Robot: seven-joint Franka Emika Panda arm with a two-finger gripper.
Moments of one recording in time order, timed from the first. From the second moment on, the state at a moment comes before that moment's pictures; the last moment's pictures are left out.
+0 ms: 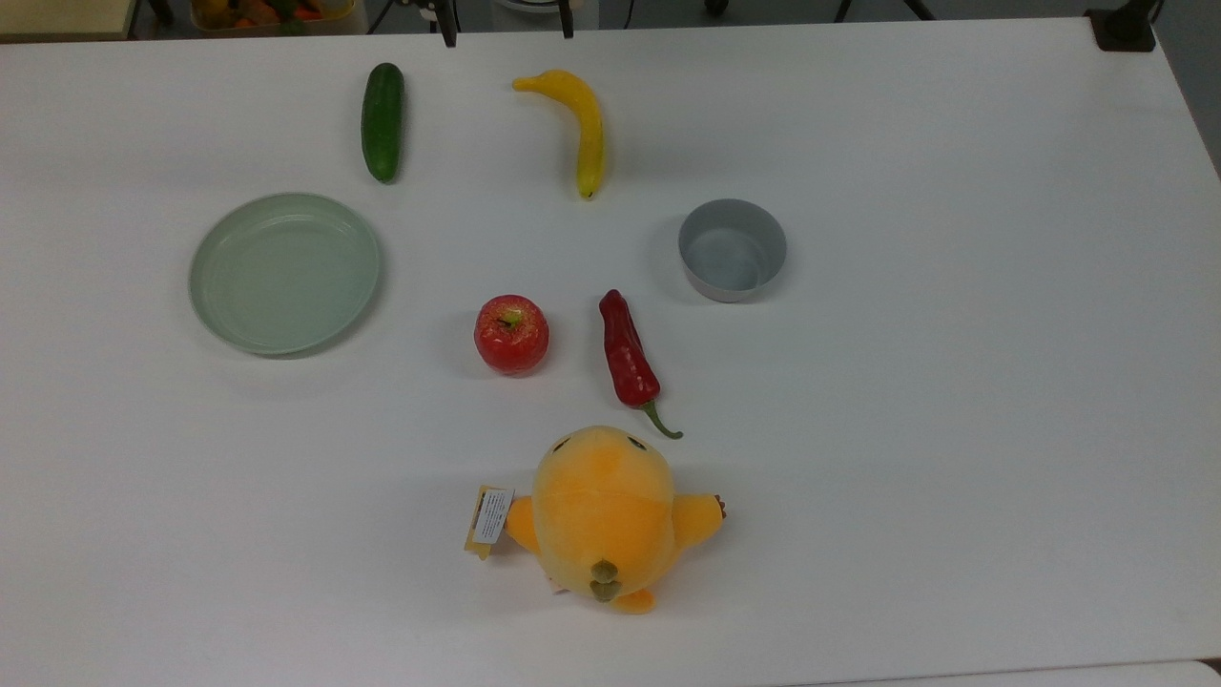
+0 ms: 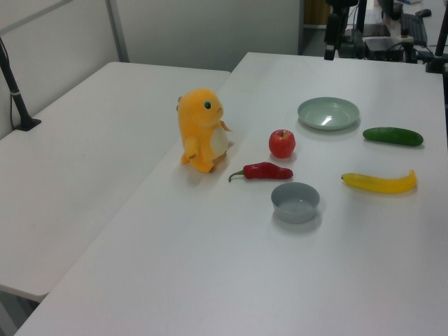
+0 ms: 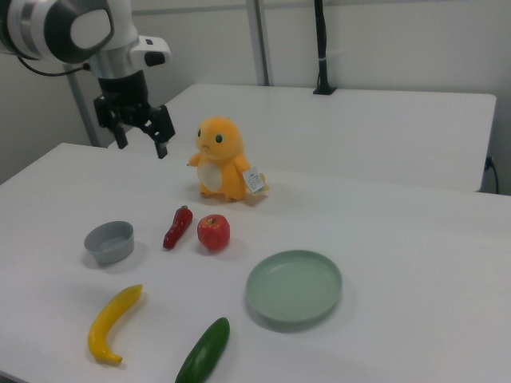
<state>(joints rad) 0.06 0.02 -0.01 -1.61 0.09 1.70 -0.04</state>
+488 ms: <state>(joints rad) 0.06 0.12 -0.01 -1.61 0.09 1.95 -0.04</state>
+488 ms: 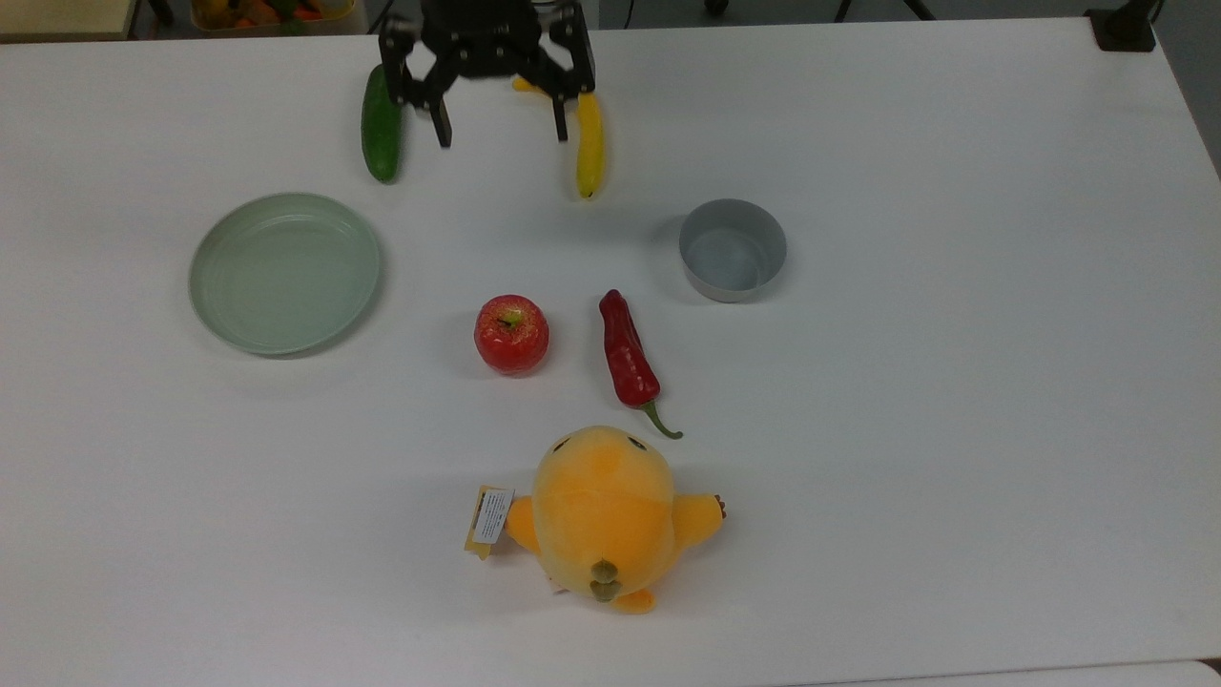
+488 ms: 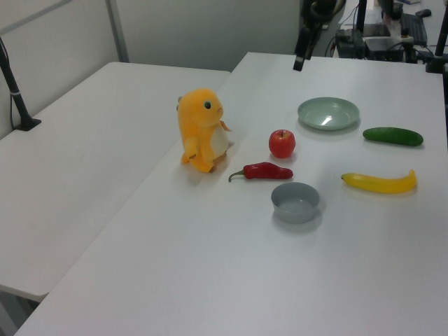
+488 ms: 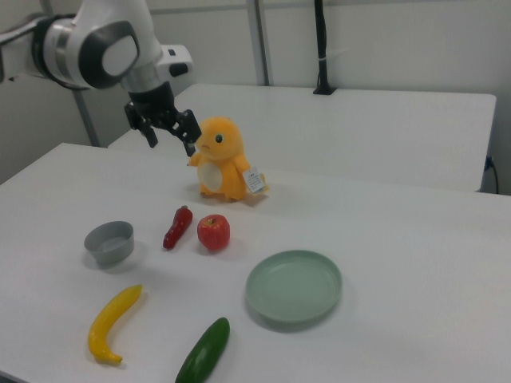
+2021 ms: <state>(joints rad) 0.06 0.44 0.01 -1.61 -0.07 2.16 -0.06</state>
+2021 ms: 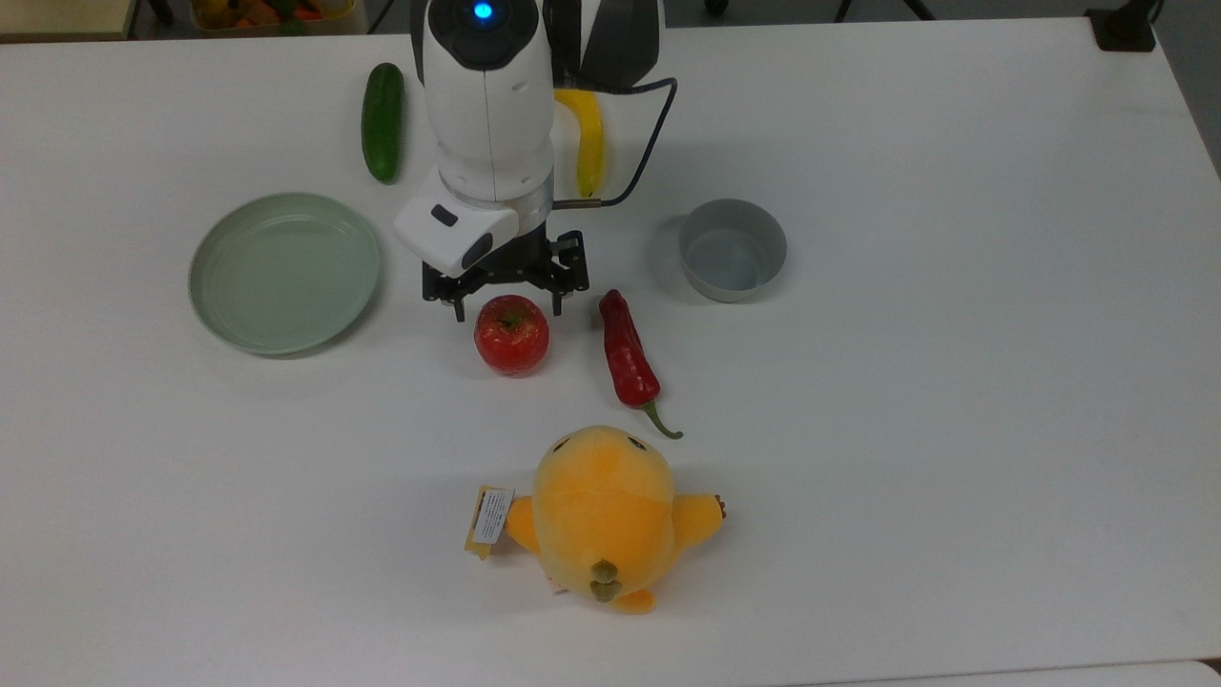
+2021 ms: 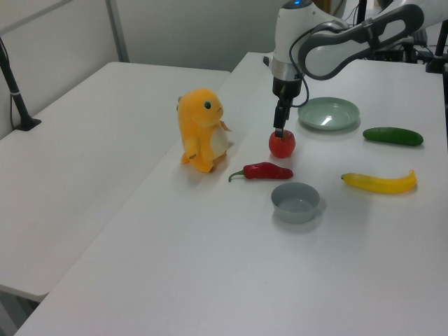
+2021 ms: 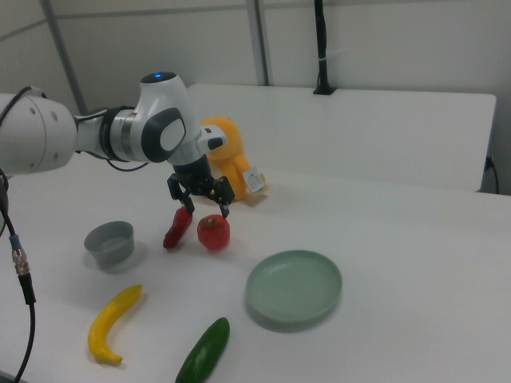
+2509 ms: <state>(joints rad) 0.06 0.47 0.01 -1.64 -0.14 2.16 -0.06</state>
